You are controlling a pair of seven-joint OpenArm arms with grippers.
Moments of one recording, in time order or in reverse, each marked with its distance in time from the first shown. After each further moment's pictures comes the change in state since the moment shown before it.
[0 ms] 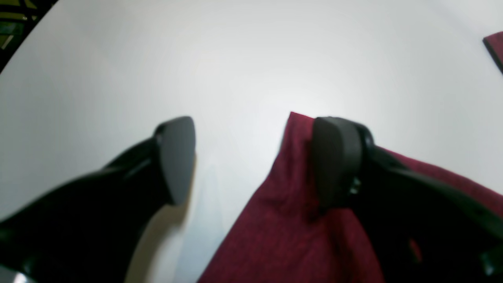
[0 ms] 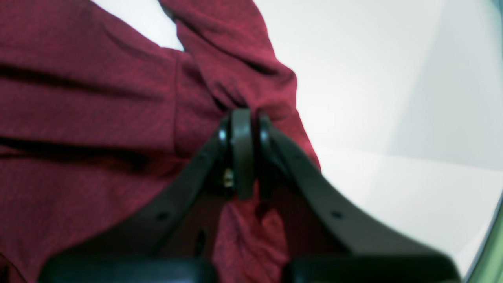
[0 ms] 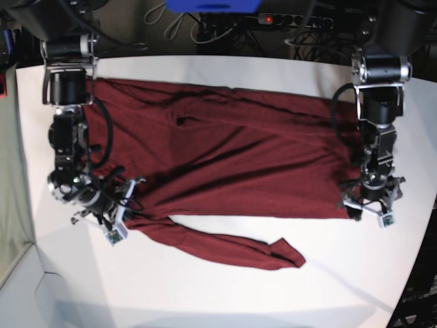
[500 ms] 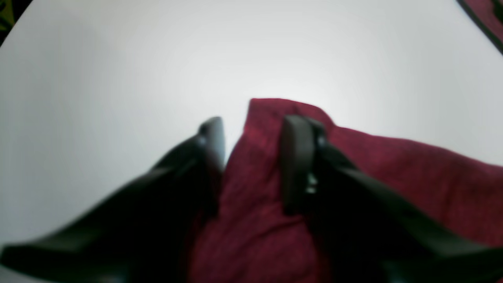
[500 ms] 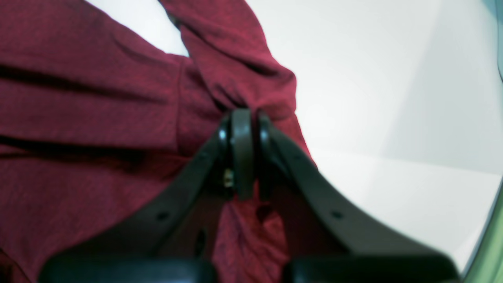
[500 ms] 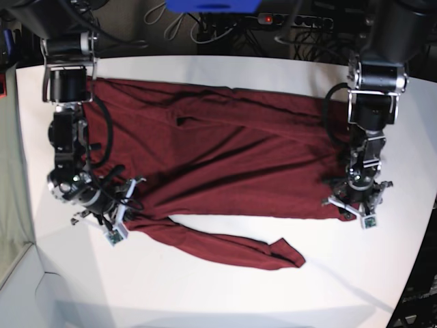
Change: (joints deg) left arm -2.7 1.7 9.0 -7.6 0.0 0.4 -4.1; right arm -0.8 0.0 -0.2 2.2 0.2 0.0 -0.2
